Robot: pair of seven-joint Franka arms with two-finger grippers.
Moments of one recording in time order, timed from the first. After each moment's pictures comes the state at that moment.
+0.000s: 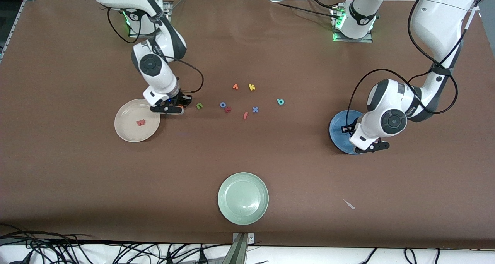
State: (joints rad) left arm 0.18 0.55 -0.38 -1.88 0.24 2.12 -0.50; right arm 0.40 0.31 0.03 -2.32 -0.06 2.59 0.50
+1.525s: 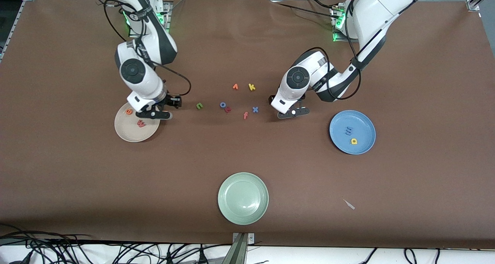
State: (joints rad) left arm -0.02 0.65 -0.65 -2.00 0.34 2.32 -1.06; right arm 0.42 0.27 0.00 -2.22 0.00 2.42 0.48
